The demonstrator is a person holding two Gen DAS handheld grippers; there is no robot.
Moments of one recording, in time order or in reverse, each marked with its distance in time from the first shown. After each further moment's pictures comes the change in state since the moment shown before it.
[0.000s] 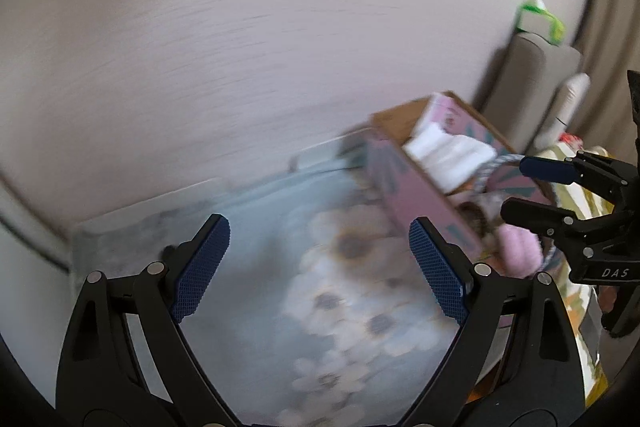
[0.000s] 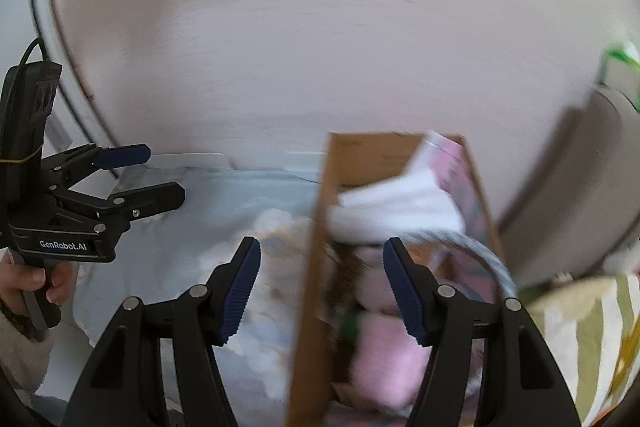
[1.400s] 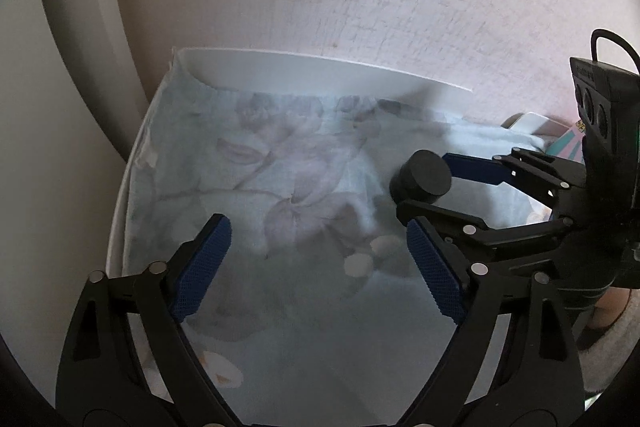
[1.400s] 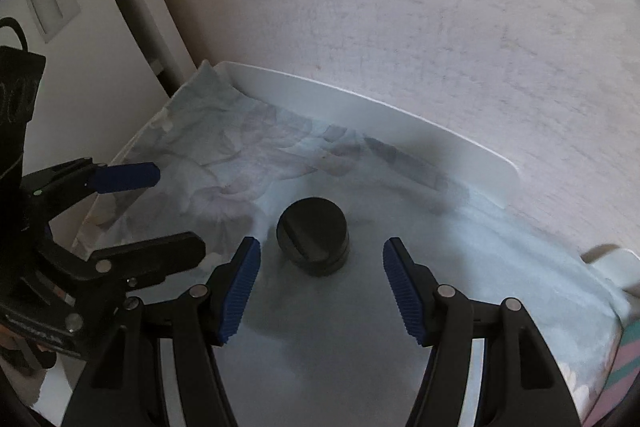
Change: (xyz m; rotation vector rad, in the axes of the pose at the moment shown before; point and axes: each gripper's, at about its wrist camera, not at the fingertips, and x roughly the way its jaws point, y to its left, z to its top) left arm 0.087 0.224 -0.120 -0.389 0.105 0.096; right arm 0.274 0.218 0.030 -0.336 0.209 0.308
